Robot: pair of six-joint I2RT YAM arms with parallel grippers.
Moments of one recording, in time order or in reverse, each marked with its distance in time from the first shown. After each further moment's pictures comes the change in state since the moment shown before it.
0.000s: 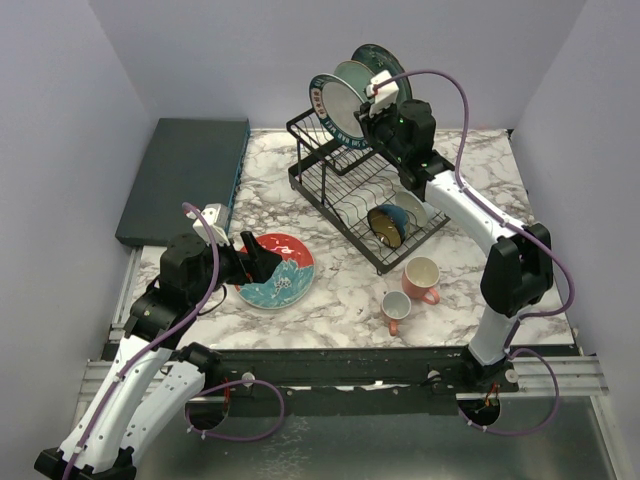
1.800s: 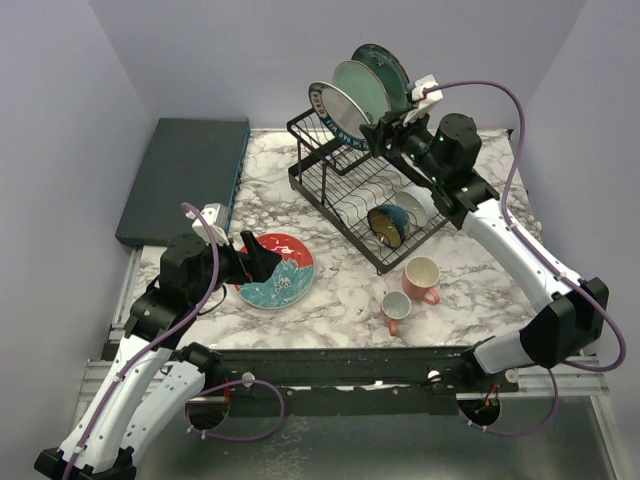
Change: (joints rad) left arm 0.000 0.000 0.000 0.000 -0.014 0.000; right arm 0.003 -0.330 -0.174 -0.079 -0.049 0.208
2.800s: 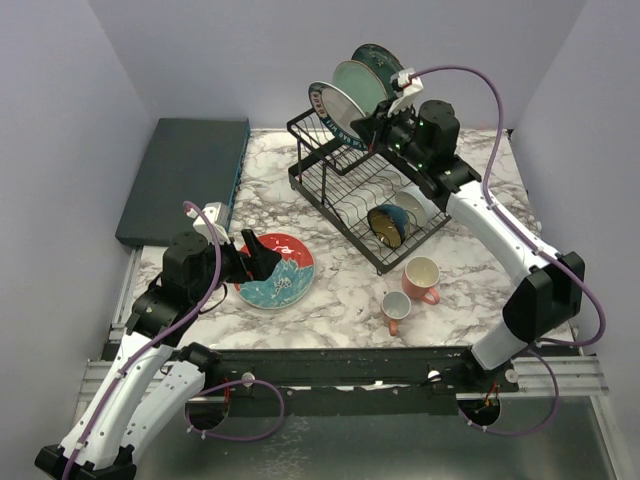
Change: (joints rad) left arm 0.000 0.018 0.000 0.000 -0.018 -0.002; right arm 0.000 0.108 0.086 -0.064 -0.122 0.202
